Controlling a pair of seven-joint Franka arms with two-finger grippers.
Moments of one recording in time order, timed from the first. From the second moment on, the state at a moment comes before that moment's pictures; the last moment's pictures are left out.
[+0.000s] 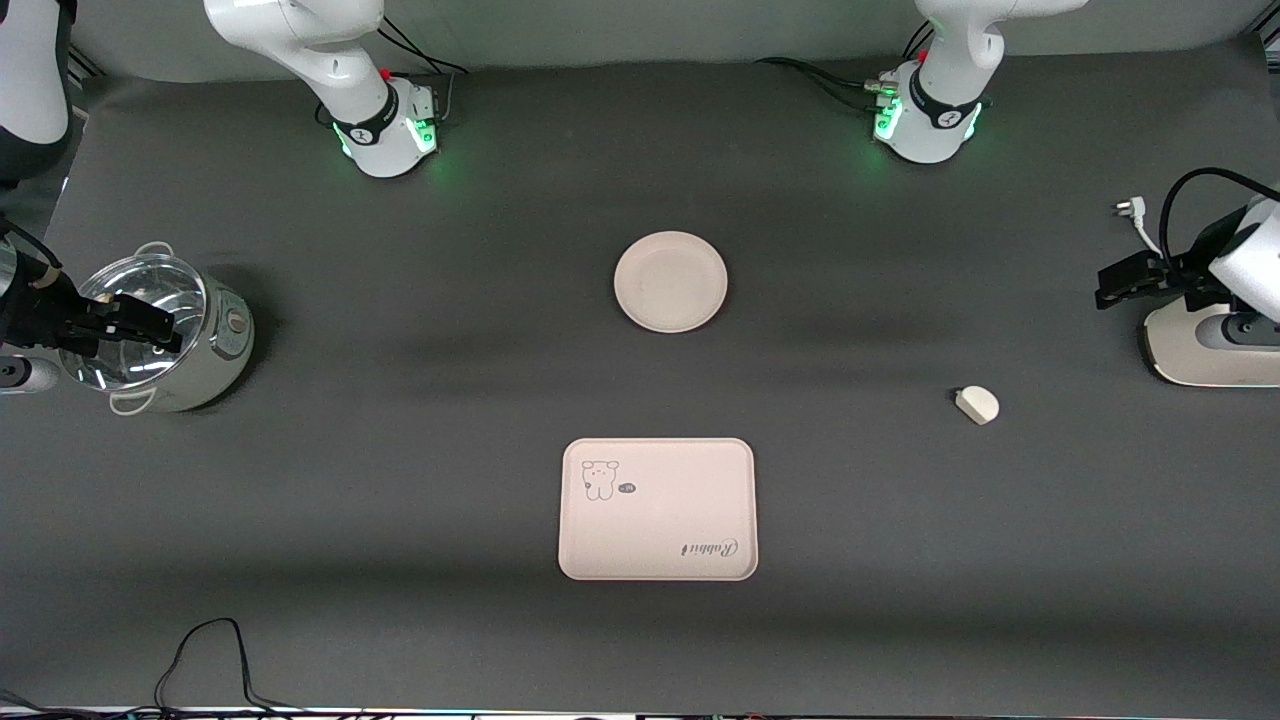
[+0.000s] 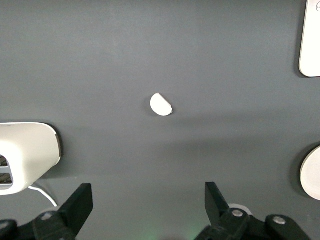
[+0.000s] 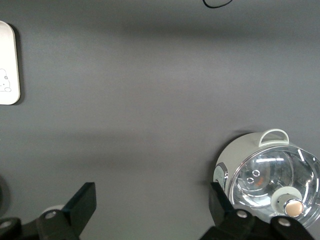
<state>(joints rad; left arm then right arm) 0.03 0.06 -0.01 -1.61 0.00 1.57 0.07 0.09 0.12 -0.14 -1.52 -0.01 1.61 -0.07</state>
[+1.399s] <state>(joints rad) 0.04 0.36 -0.01 -2.06 0.00 2.32 0.00 0.09 0.12 -0.14 -1.53 -0.01 1.61 -0.07</state>
